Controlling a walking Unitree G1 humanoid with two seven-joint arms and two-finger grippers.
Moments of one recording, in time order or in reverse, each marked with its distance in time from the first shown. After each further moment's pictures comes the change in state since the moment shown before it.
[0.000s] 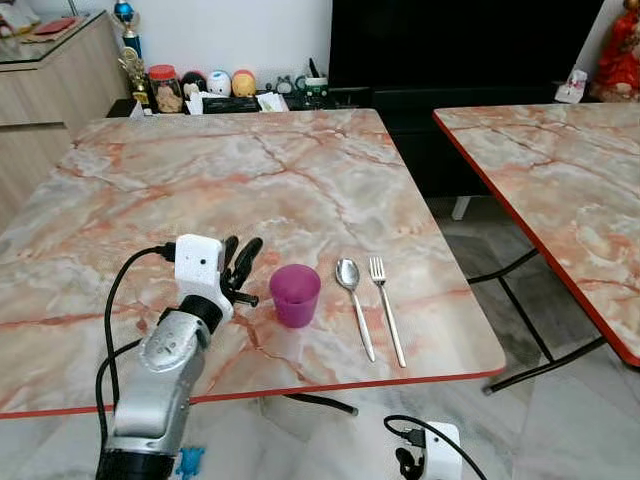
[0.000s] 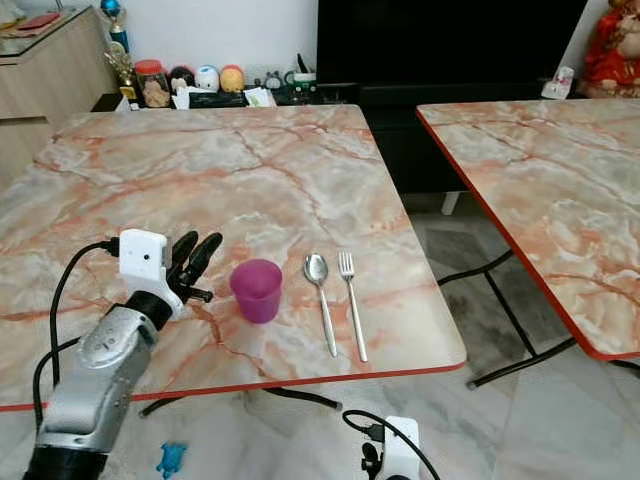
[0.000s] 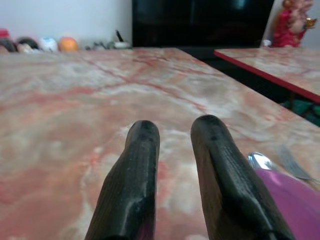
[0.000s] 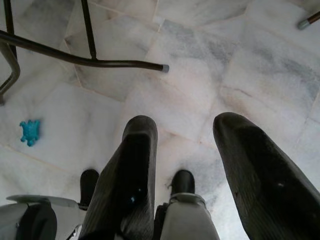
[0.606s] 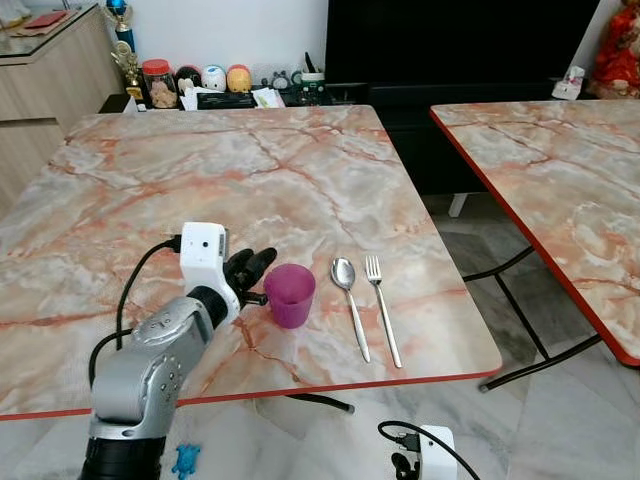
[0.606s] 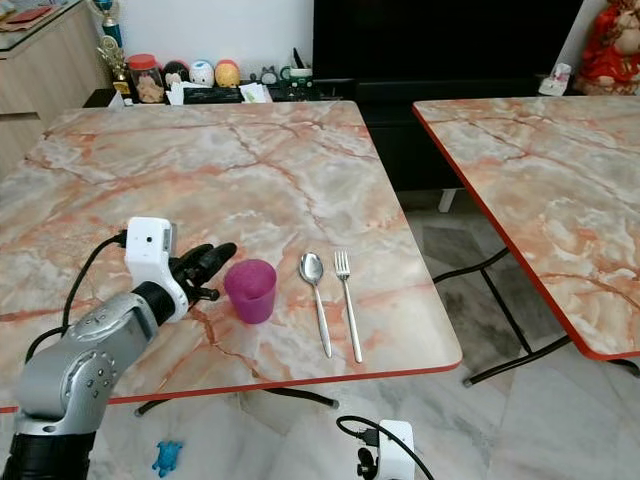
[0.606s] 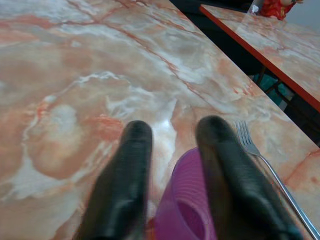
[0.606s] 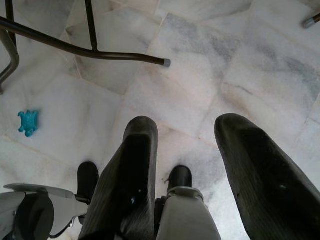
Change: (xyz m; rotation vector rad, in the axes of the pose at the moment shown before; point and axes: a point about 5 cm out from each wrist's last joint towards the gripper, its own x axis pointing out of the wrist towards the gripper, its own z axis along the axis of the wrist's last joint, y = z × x) left arm 0.007 -0.013 0.012 -0.179 0.223 -0.038; right arm -0.001 0.005 -0.005 -0.032 0.016 0.014
